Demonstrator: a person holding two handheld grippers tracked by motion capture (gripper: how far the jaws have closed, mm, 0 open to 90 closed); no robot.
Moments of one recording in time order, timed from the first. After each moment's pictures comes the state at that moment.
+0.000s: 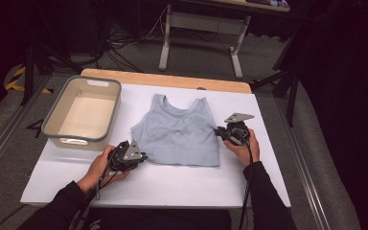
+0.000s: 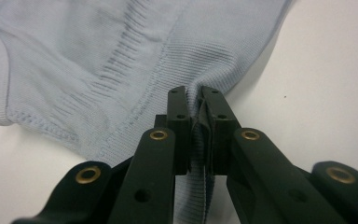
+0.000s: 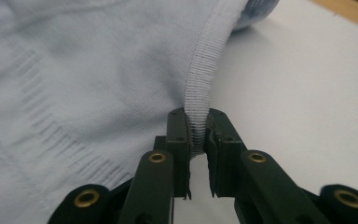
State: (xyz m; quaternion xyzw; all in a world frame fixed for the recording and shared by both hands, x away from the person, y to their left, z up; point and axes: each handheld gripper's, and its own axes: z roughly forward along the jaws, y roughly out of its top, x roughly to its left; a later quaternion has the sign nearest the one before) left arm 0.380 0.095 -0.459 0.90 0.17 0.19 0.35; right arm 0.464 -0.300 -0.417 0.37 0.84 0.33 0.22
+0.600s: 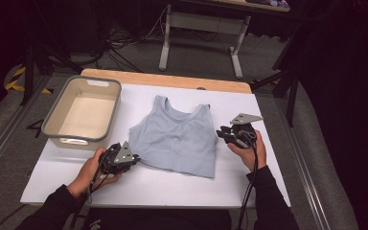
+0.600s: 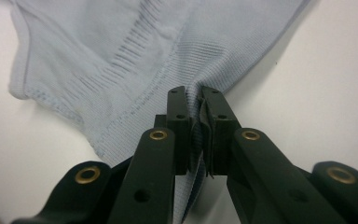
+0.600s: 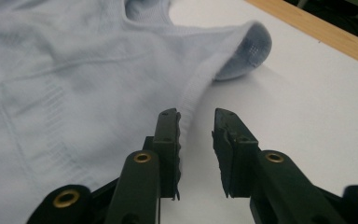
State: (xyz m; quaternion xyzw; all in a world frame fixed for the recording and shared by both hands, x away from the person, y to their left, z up) left arm 0.370 0.114 -0.461 0.90 0.18 0.18 0.34; right arm 0.439 -0.302 -0.396 0.34 0.84 0.35 0.22
